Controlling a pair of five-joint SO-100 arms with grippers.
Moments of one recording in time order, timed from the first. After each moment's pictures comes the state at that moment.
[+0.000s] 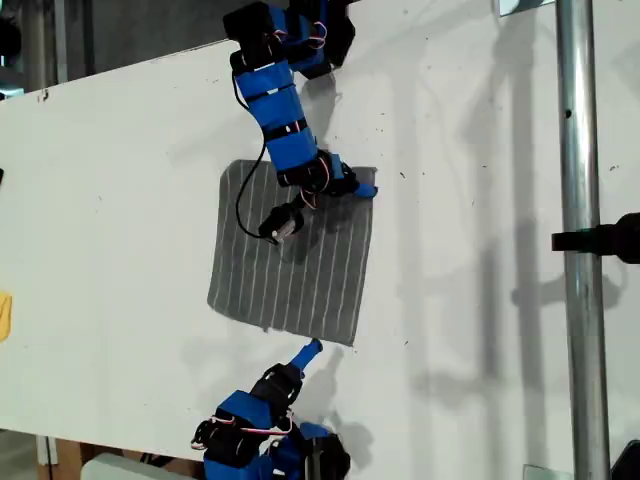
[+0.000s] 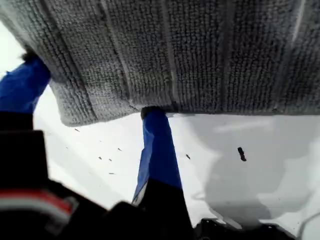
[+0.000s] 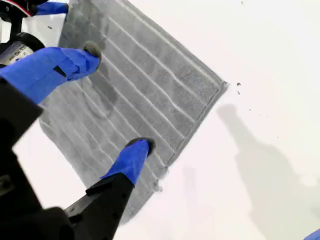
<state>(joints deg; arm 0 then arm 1) 1.1 114.9 93.6 96.3 -62.3 -8.3 73.0 100.5 73.1 51.9</state>
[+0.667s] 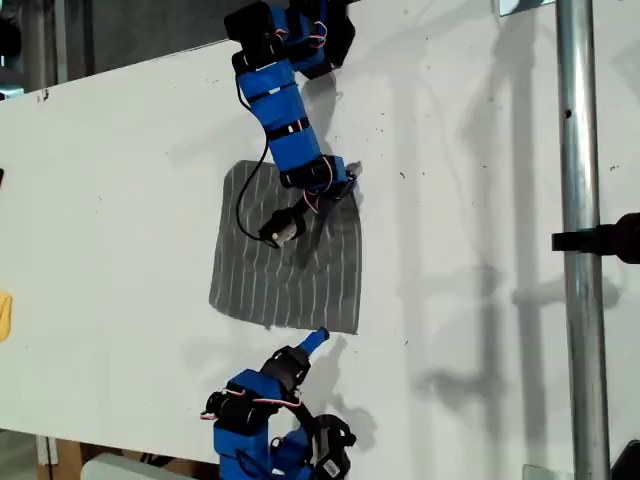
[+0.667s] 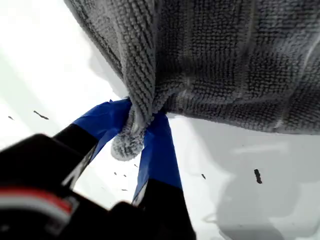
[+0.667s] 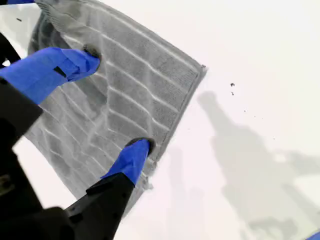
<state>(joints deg) 1.2 102.6 88.3 96.1 -63.2 -8.3 72.6 97.8 74.4 53.6</state>
